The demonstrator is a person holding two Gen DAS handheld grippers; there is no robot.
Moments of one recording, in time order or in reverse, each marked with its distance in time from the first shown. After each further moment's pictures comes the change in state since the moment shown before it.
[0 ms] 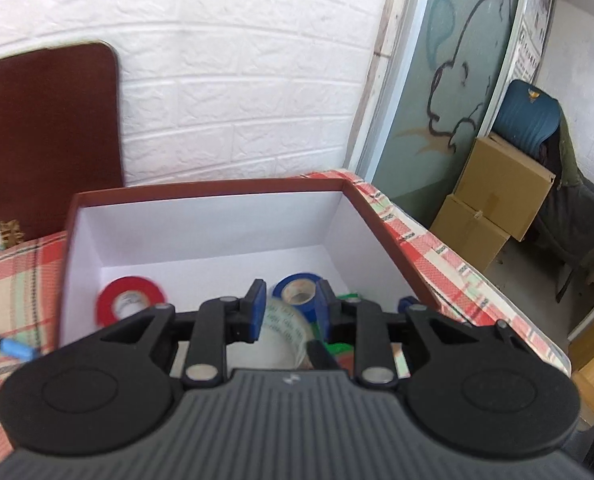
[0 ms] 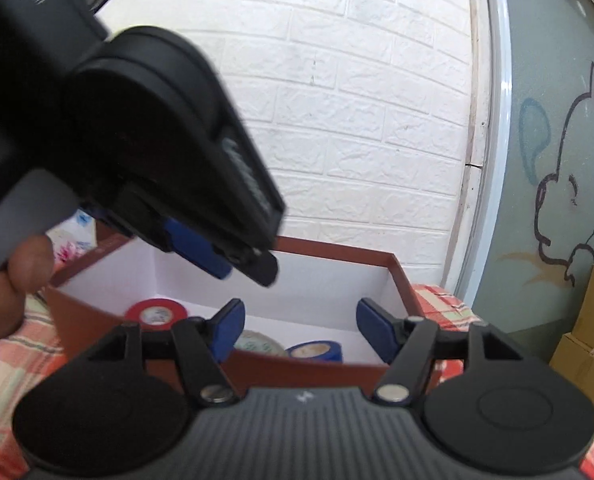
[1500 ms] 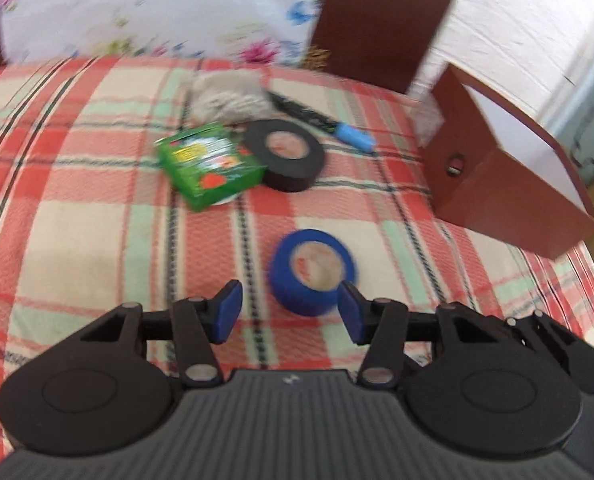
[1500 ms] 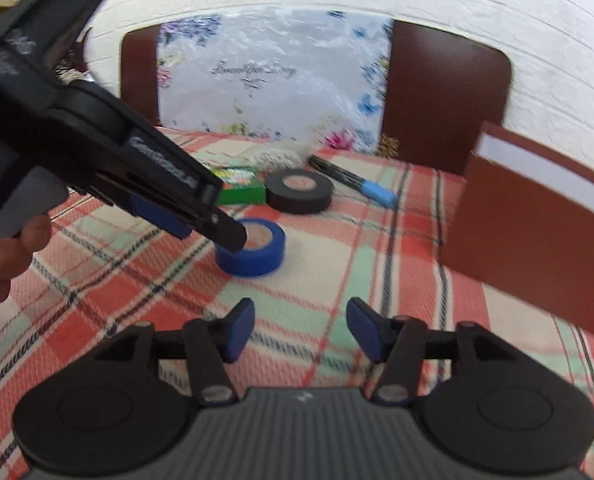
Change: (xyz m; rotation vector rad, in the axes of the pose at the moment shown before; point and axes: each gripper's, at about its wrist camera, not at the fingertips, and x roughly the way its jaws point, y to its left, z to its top) left arm -0.116 0.221 -0.163 -0.436 0.169 0.292; right arm -0.053 0.203 -0.043 -0.223 0.275 0.512
